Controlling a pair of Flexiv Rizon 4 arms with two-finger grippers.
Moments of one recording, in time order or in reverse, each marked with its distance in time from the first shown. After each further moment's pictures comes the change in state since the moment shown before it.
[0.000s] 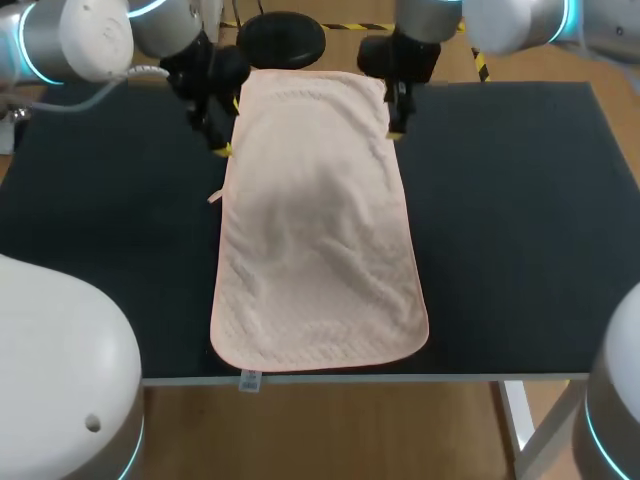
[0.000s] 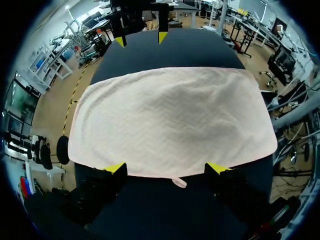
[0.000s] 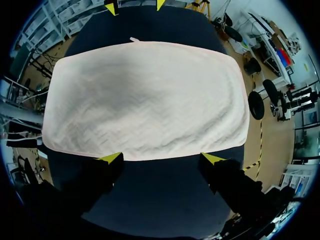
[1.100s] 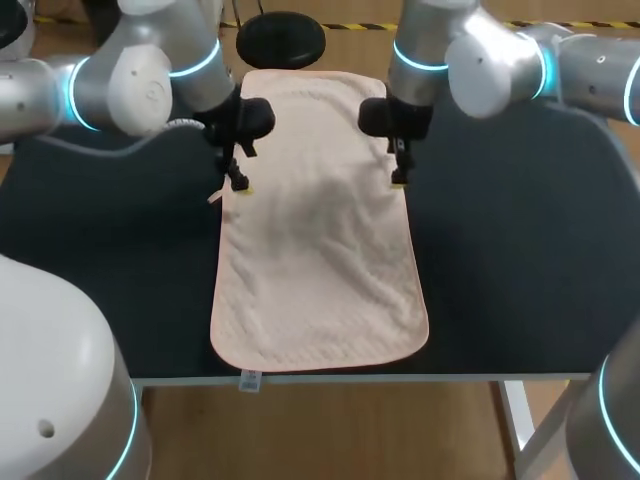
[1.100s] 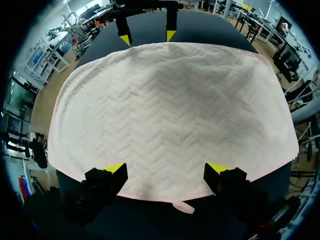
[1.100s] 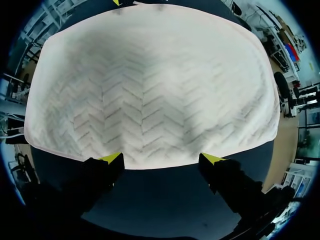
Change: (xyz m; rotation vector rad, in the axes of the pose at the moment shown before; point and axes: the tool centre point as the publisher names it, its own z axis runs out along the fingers) left arm 0.001 0.002 0.093 -0.057 -0.011 0.014; right arm 0.023 -0.032 0.098 0.073 0.036 0.002
